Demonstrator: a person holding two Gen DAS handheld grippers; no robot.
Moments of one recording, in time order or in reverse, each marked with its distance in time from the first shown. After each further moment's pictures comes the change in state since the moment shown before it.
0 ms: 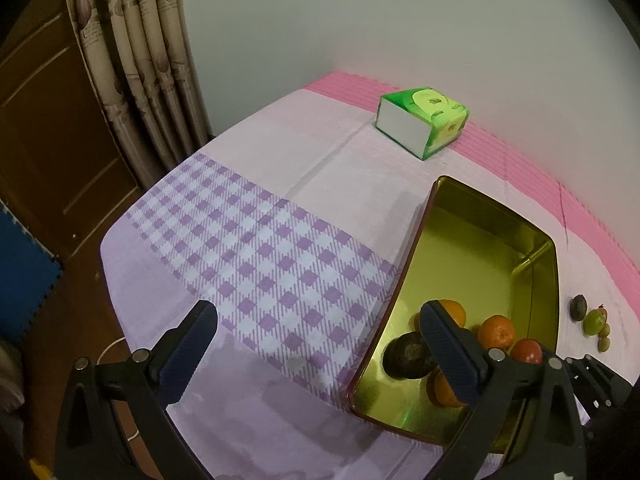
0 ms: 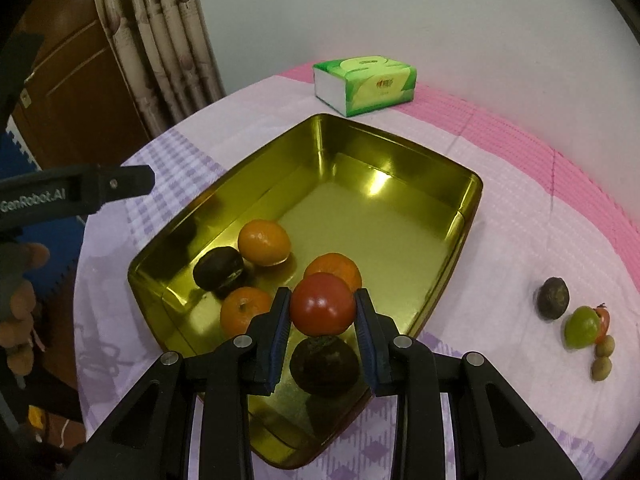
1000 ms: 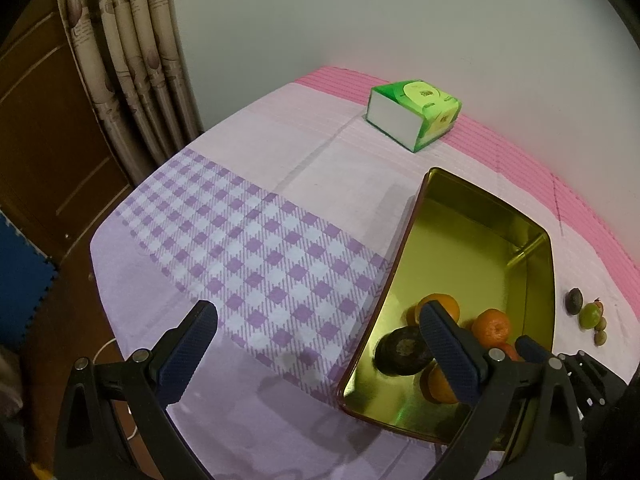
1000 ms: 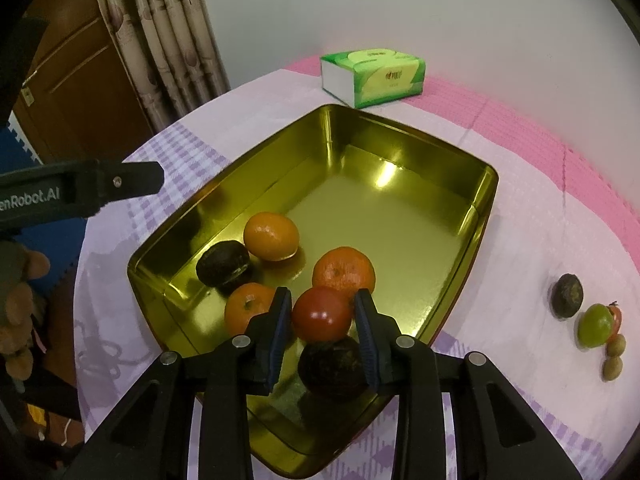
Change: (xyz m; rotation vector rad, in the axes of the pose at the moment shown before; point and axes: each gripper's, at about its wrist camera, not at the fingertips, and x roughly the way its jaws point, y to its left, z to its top) left arm 0.006 -0.002 -0.003 0.009 0.017 -0.031; right arm 0.003 0.004 -0.002 0.000 -0.011 0.012
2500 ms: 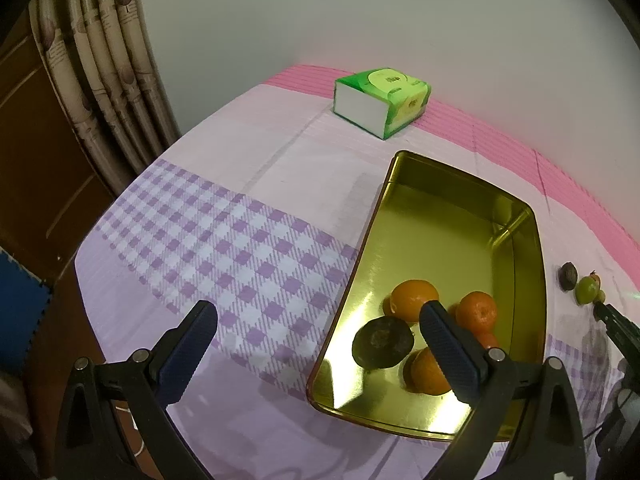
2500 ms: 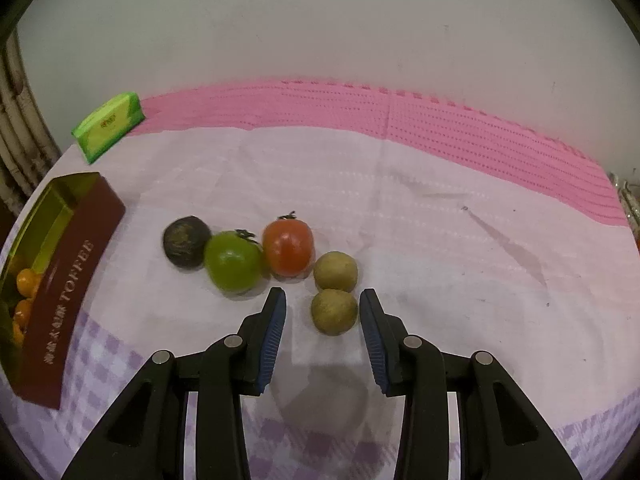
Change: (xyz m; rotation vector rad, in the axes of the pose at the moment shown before) left arm 0.002 -0.025 -0.007 0.093 -0.002 -0.029; right arm -0.056 -0.236 -0.081 0.415 -0.018 -0.399
